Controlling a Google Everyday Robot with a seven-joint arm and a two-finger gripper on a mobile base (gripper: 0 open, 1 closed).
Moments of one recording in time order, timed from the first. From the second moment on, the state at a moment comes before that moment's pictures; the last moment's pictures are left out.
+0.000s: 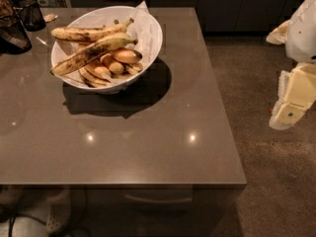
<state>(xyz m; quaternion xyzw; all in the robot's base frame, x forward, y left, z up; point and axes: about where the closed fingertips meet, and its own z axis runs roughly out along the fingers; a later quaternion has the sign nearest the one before) 0.438 -0.217 0.976 -0.60 0.78 -0.03 0.16</state>
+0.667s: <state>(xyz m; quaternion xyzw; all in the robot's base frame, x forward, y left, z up) 0.462 -0.196 0.983 -0.60 0.79 -0.03 0.15</state>
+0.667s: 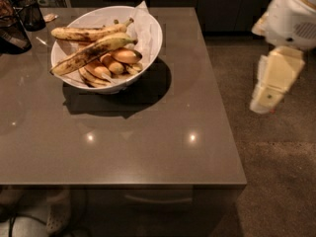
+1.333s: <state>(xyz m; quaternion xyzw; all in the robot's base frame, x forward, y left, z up) 0.565 -0.122 0.994 -0.59 0.79 -0.02 0.14</state>
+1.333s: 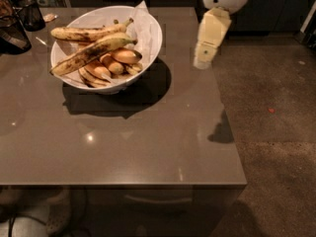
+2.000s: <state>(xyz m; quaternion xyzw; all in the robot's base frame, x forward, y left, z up) 0.575 -0.090 1.008 -0.59 0.79 0.00 0.17</state>
